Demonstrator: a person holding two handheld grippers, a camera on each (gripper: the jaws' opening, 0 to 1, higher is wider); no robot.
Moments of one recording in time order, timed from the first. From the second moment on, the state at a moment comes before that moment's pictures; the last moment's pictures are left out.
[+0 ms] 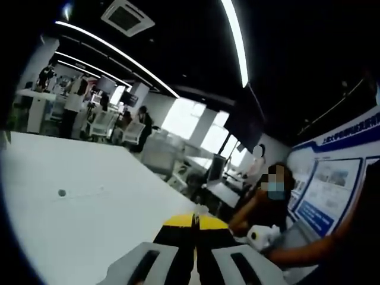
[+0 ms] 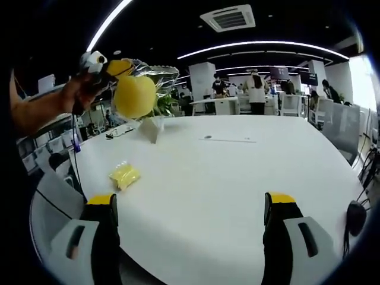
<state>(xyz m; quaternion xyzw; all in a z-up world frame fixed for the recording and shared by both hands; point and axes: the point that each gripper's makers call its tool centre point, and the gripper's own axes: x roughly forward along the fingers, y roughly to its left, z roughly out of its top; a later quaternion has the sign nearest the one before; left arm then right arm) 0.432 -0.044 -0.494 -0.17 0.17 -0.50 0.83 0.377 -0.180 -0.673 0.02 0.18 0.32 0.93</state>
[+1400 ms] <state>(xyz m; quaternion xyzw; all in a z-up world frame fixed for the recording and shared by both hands) 0.410 -0.032 -0.472 -0.19 0.15 -0.53 0.81 0.394 -0.102 -0.545 0.06 0.06 0.55 0.83</state>
